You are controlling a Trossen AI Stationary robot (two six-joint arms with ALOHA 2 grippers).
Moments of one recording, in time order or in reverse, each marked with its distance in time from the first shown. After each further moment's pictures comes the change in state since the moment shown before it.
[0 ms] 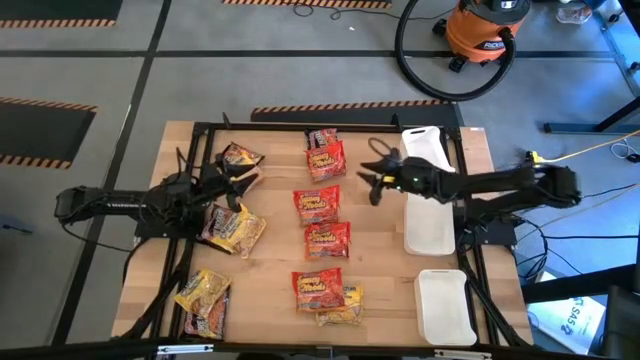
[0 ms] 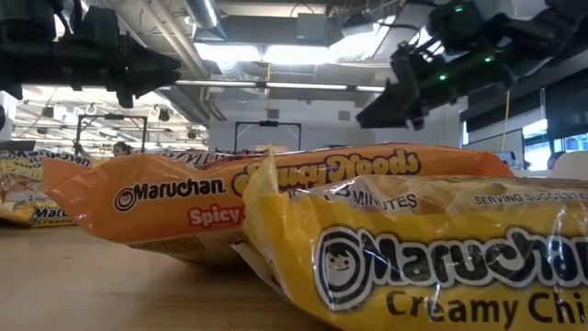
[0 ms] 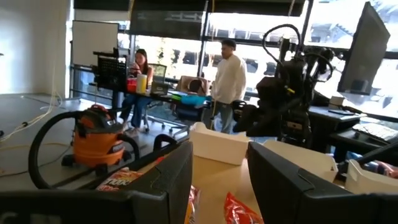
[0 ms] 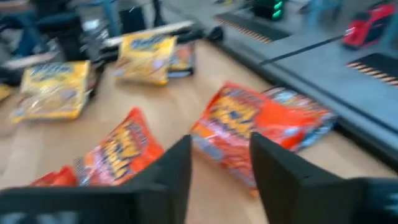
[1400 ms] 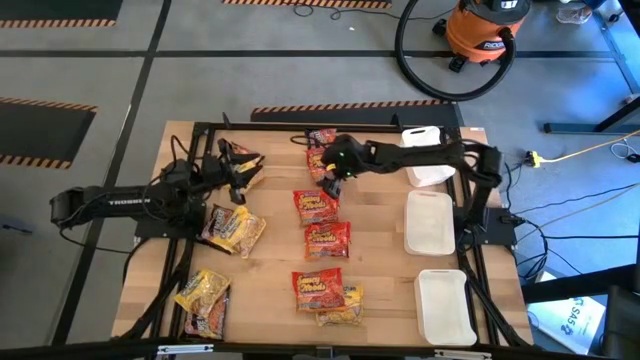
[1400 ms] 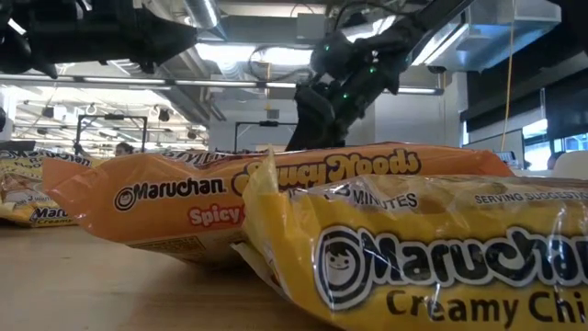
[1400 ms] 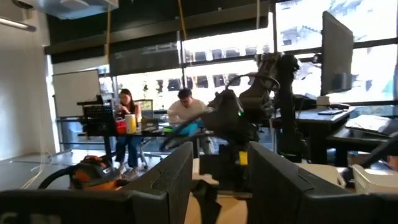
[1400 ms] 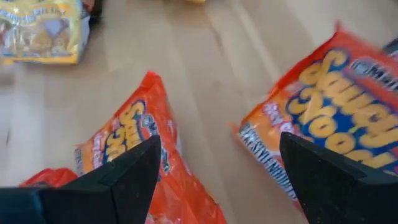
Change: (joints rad) left arm 0.150 0.192 0.146 0.157 0.226 0.183; right arm -0.075 0.601 0.732 -0.603 -0.332 -0.018
